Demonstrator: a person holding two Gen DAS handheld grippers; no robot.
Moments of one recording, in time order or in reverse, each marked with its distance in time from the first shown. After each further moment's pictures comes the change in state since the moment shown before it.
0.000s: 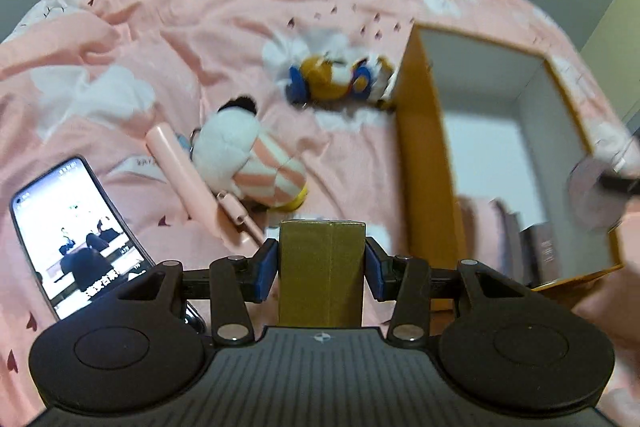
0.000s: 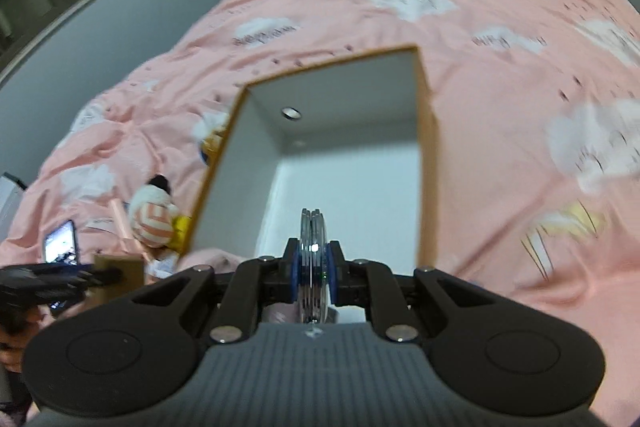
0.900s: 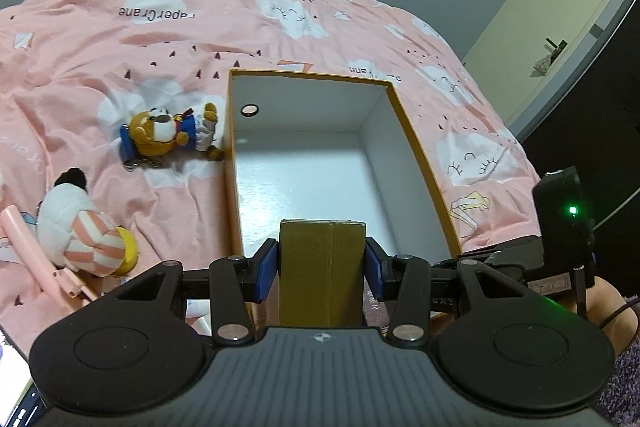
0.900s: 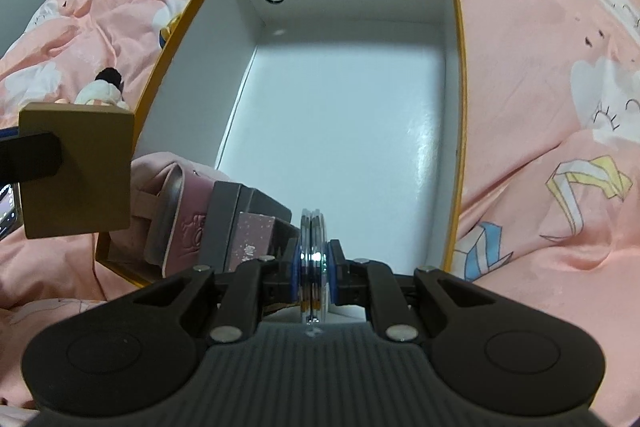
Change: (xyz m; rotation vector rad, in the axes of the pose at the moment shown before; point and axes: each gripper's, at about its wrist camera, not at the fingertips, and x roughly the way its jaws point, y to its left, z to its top) left arm 0.000 -0.086 0.037 0.105 -0.038 -0.331; right arm 0.059 0.017 -0.015 -0.090 0.288 -0.120
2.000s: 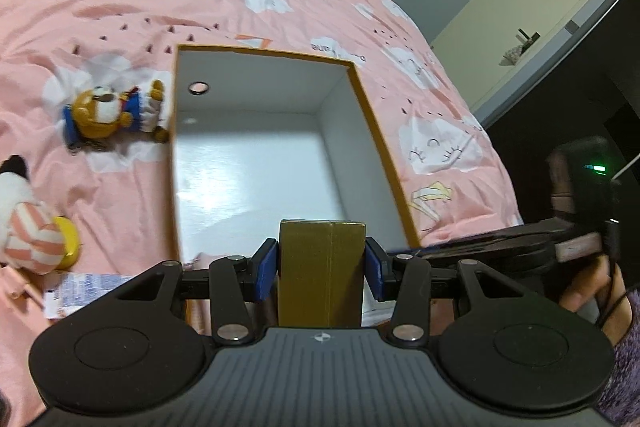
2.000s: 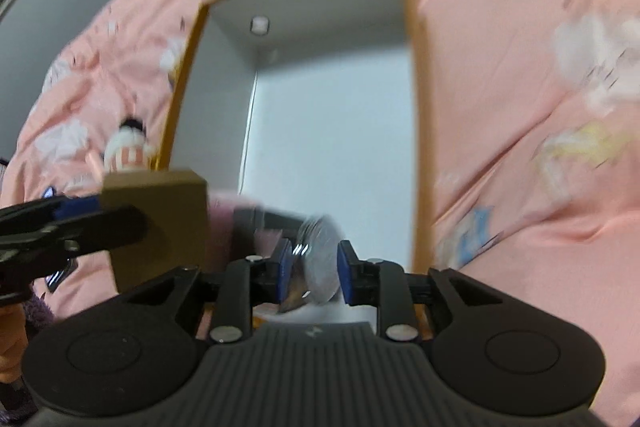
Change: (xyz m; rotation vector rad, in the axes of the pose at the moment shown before) left arm 0.029 -0.014 0.012 -0.028 0.082 -0.132; right arm -0.042 -0.028 0.003 0.165 -0.043 0.103
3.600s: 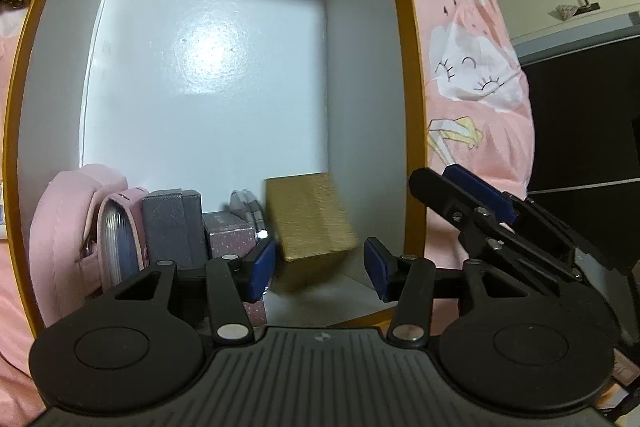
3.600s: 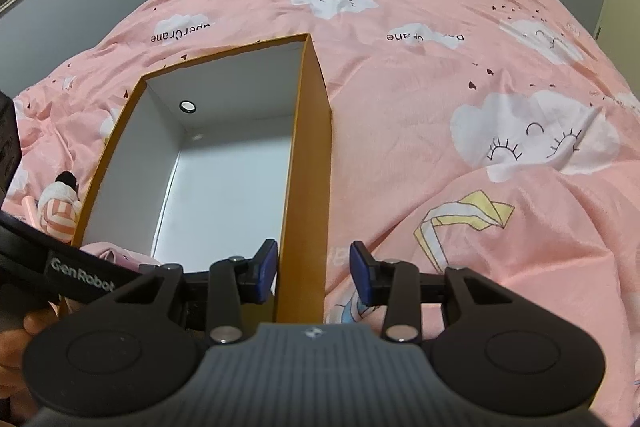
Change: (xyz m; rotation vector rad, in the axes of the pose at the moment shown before) left arm 0.119 -0.007 0.007 -0.240 0.383 -0.021; right arm -0.012 -0.031 -0.021 -0.046 -0.293 -0.216
